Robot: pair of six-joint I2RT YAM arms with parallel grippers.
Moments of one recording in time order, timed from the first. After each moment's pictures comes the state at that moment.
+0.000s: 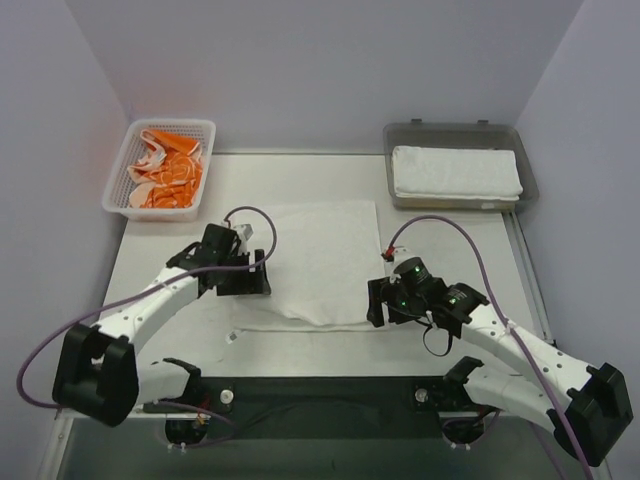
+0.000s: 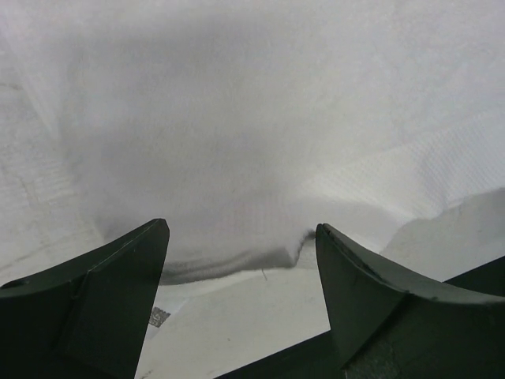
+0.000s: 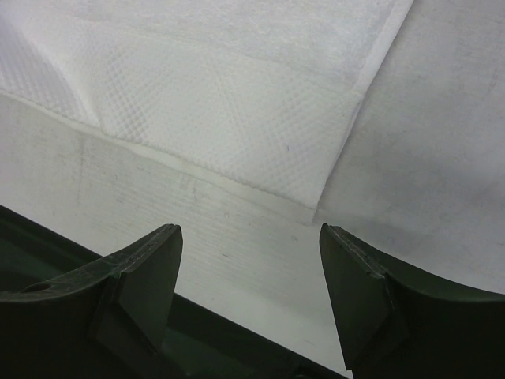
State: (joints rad) left arm -0.37 1.31 0.79 -0.53 0.19 -0.39; right arm 0.69 0.95 0.60 -0.59 0.00 0.40
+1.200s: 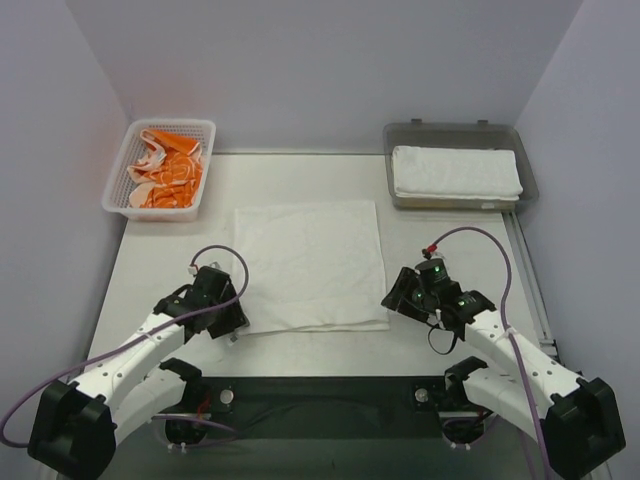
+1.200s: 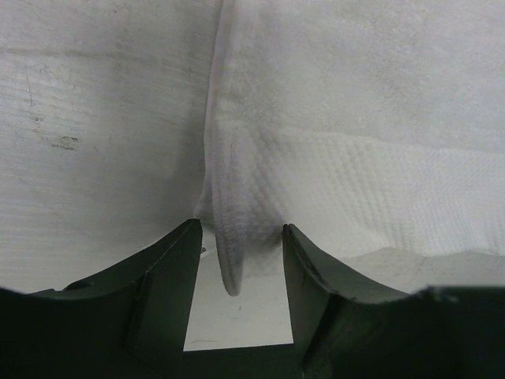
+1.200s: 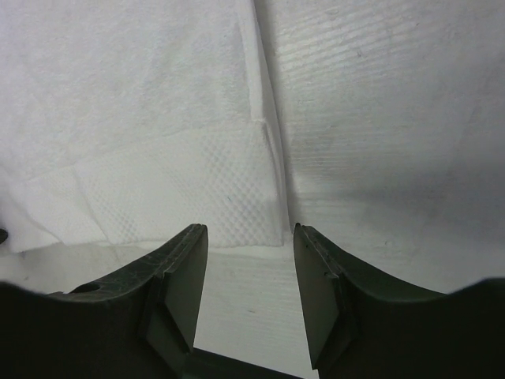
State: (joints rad) left arm -0.43 0.92 0.45 -0.63 -0.03 -0.83; right arm 0.46 0.90 0.45 -0.45 -0.02 0.76
